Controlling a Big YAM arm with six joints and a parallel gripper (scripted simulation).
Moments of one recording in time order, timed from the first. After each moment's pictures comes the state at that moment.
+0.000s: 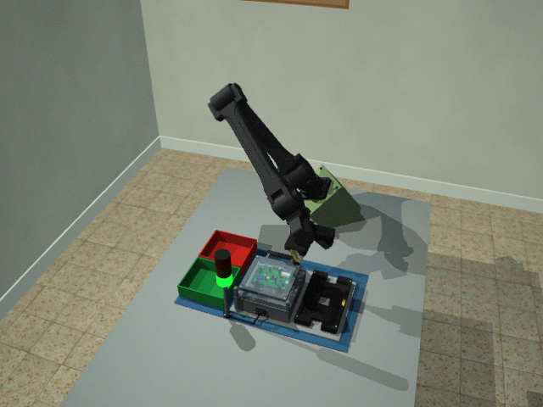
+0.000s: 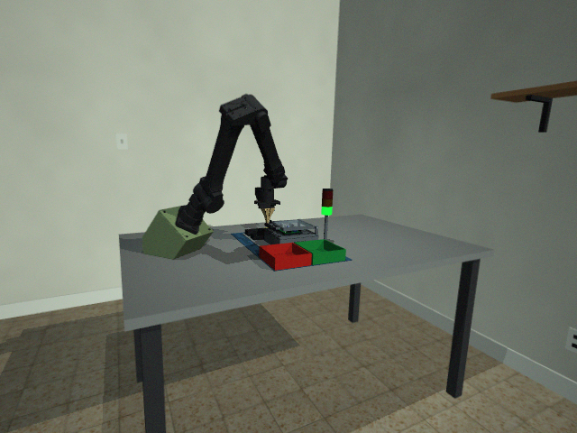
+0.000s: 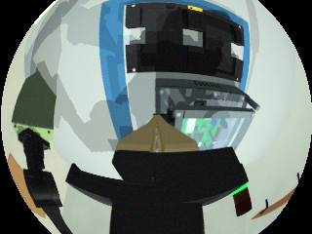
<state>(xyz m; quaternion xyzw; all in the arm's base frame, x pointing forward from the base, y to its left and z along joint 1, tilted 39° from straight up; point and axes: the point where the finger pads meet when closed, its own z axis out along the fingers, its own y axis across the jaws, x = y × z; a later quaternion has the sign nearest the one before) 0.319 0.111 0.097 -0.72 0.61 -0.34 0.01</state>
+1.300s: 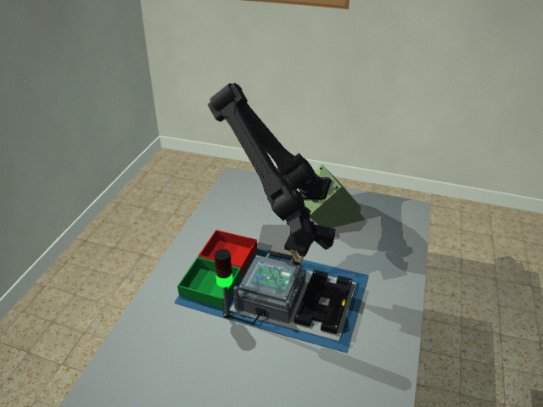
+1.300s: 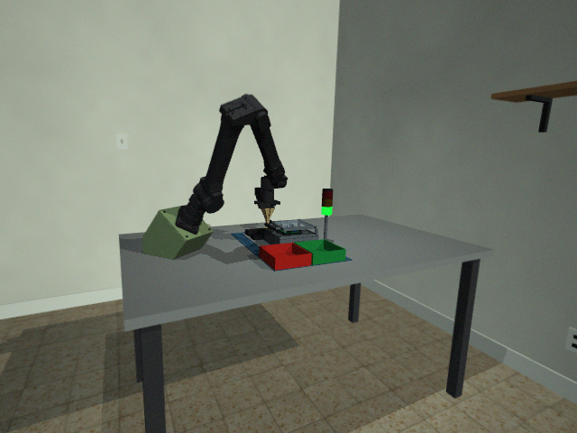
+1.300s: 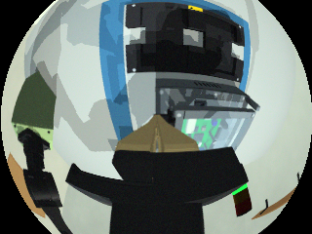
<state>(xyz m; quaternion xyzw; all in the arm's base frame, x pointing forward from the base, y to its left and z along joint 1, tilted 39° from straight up) 0.319 0.110 0.096 -0.72 0.61 -0.34 0.01</state>
